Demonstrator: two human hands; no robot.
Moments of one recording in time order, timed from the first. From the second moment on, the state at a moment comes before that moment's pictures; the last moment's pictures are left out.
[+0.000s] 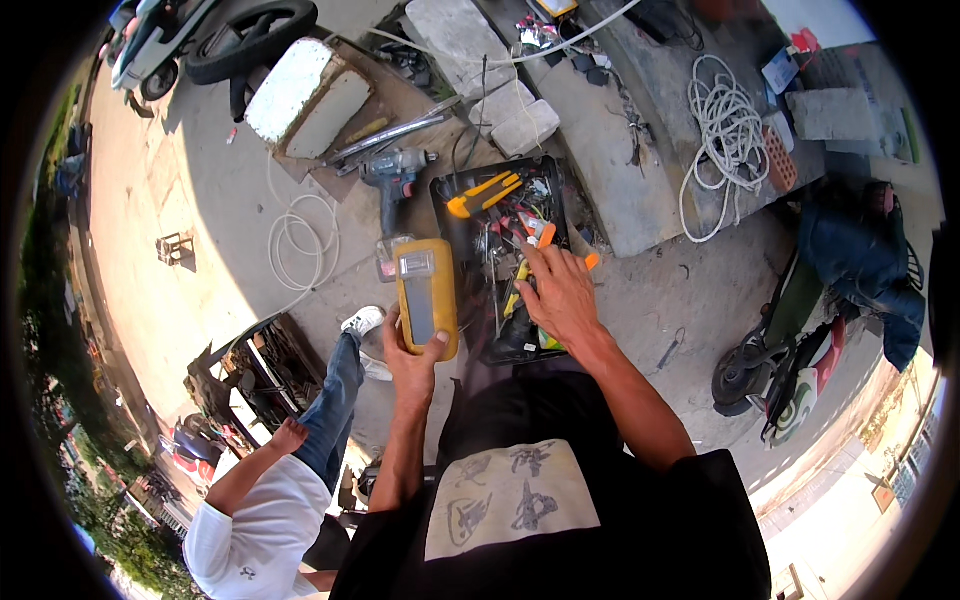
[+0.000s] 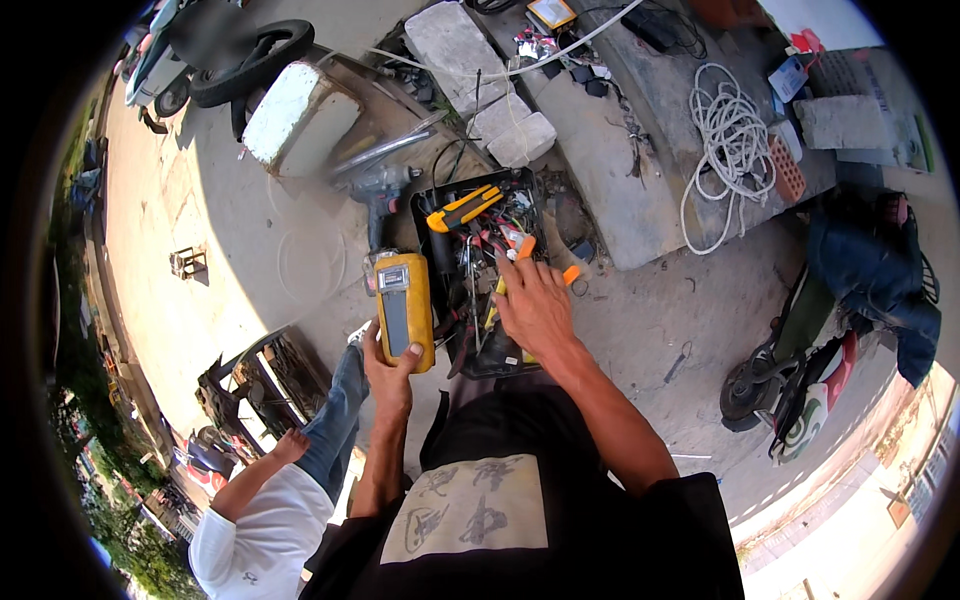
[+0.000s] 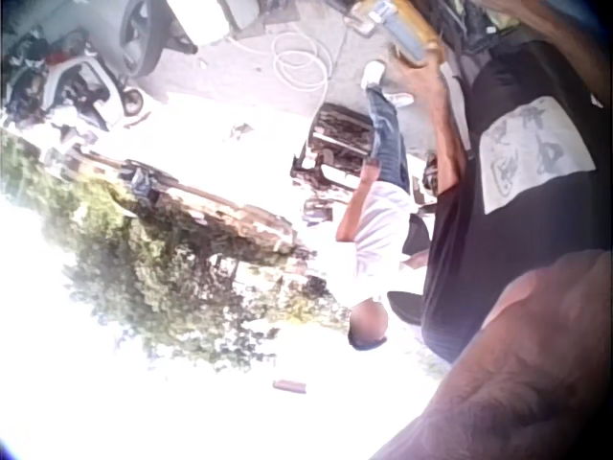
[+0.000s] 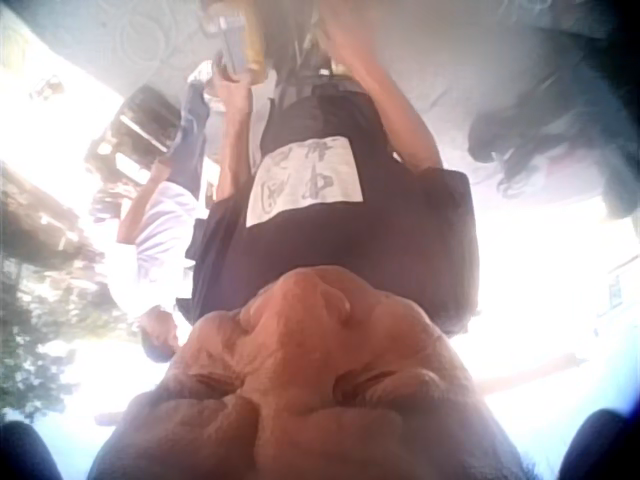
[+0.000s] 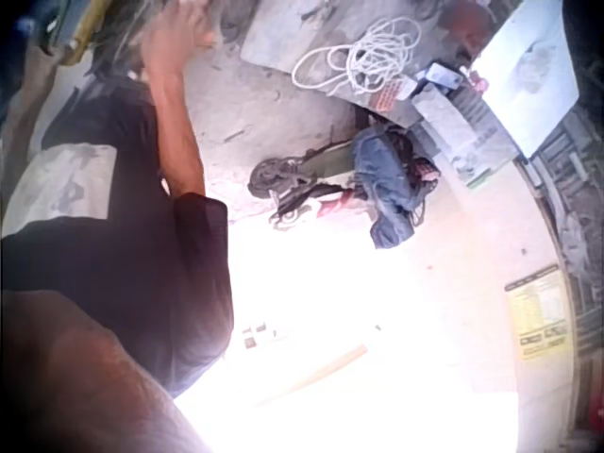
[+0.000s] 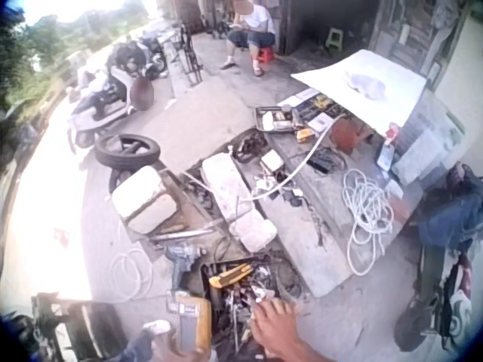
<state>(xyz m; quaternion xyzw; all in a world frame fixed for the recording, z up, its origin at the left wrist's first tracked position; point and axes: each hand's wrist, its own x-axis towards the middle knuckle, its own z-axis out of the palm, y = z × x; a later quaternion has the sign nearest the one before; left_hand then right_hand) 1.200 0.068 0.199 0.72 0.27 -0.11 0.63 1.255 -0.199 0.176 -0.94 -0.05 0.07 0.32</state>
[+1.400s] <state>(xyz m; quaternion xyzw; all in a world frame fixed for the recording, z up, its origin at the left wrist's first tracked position) 1.197 0.047 0.206 0.77 0.22 -0.11 0.59 1.287 -0.219 0.175 -0.89 -0.05 0.03 0.45</state>
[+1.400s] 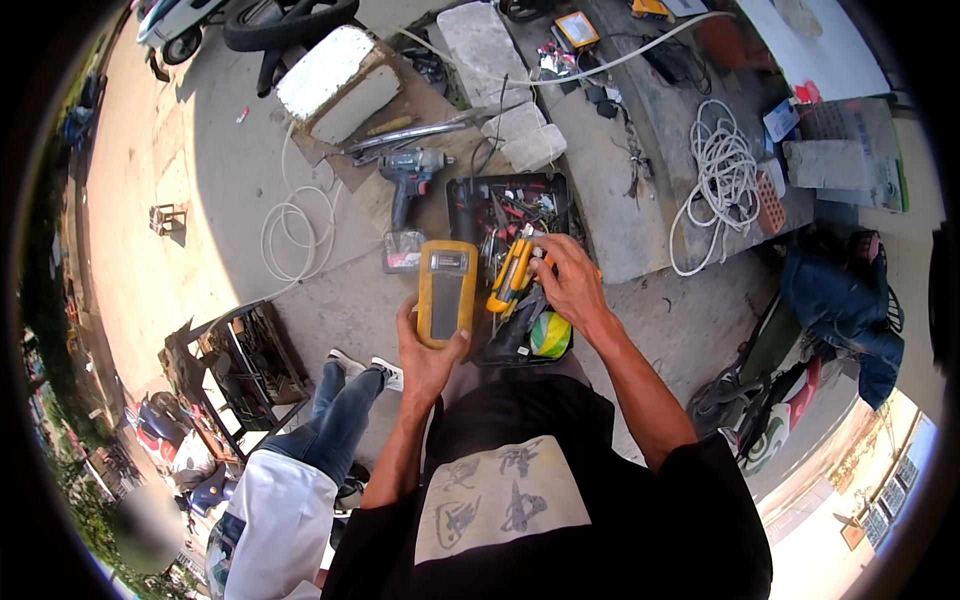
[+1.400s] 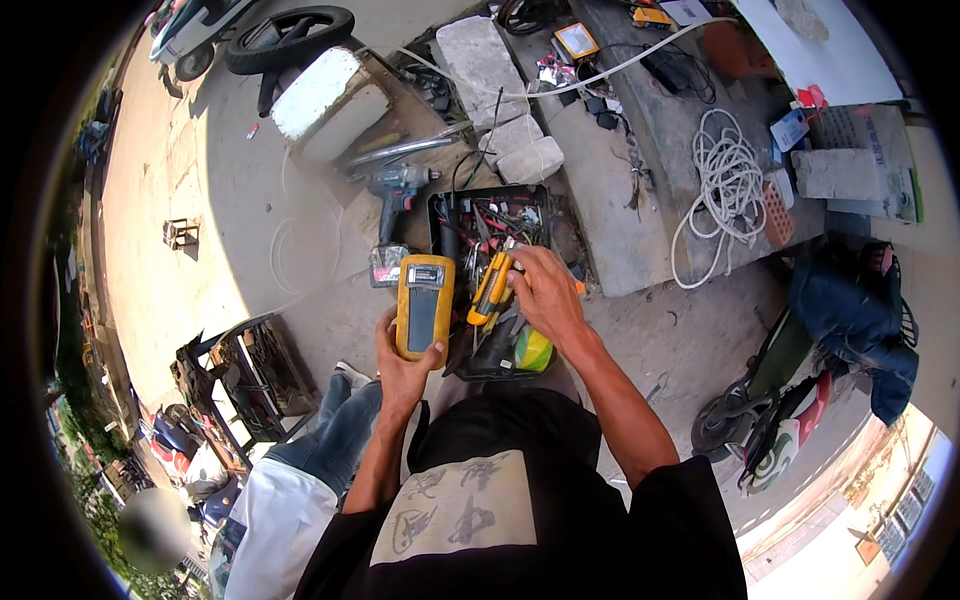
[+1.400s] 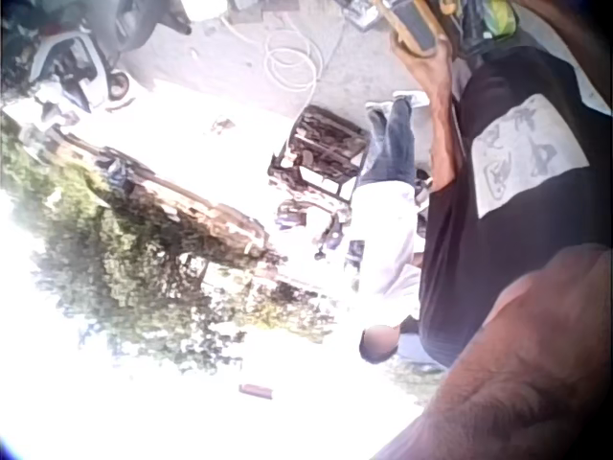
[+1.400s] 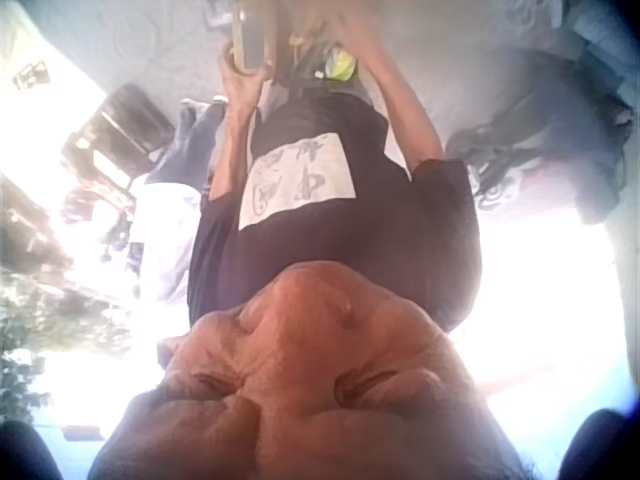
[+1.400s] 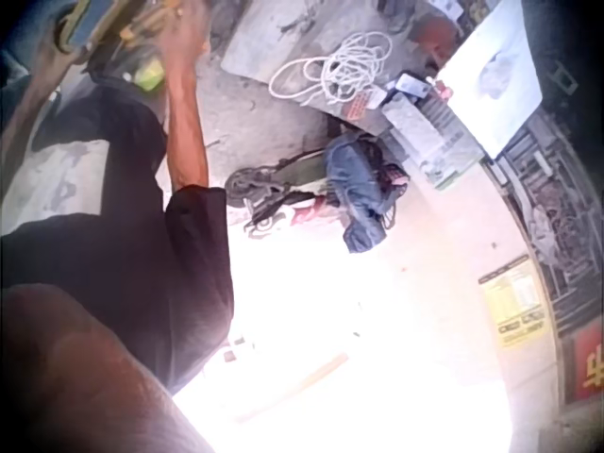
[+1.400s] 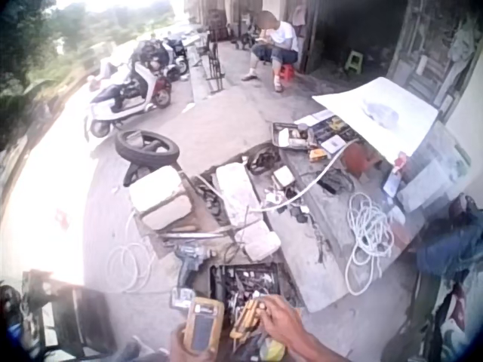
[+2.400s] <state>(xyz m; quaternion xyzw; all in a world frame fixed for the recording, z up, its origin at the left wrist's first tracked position) 1.035 0.178 0.124 0.89 0.14 -0.13 0.42 1.225 -0.117 0.187 -0.95 -0.15 0.20 0.19</state>
